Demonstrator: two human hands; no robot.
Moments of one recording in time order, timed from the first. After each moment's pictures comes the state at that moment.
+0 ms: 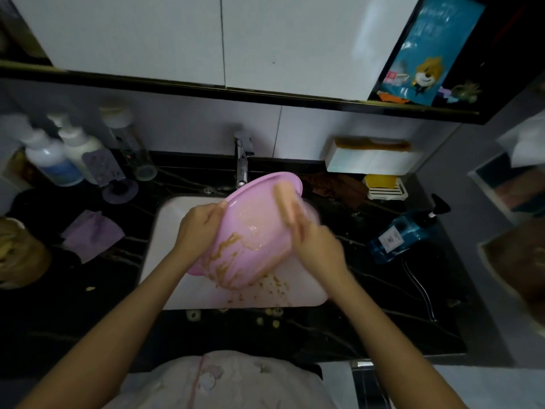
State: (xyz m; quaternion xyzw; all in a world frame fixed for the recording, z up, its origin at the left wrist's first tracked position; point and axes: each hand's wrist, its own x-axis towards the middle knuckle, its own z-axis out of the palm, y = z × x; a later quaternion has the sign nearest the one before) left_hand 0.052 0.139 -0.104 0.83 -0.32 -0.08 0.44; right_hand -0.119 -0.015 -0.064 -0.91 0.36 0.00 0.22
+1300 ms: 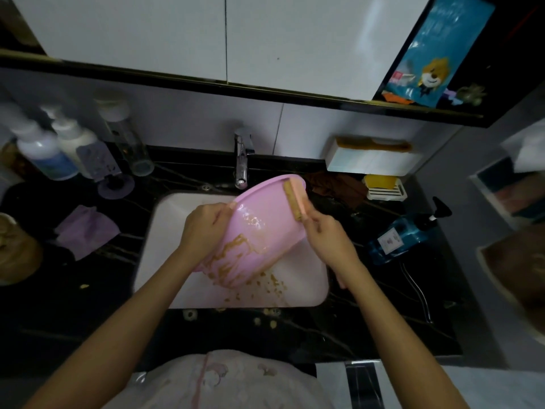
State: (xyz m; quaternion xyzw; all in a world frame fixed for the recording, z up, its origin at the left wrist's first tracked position) left_hand 0.046 0.131 -0.105 0.83 -0.35 -0.06 0.42; right_hand -0.126 -0.050 -0.068 -0.85 0.35 -0.05 0.38
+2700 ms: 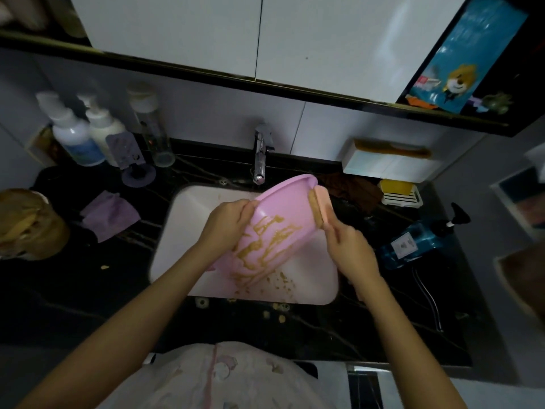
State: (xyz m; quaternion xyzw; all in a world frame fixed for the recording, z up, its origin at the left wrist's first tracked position) left_hand 0.031 0.134 -0.093 0.83 -0.36 -0.08 0.41; right_hand -0.142 -0.030 -0.064 -0.91 0.35 -0.04 0.23
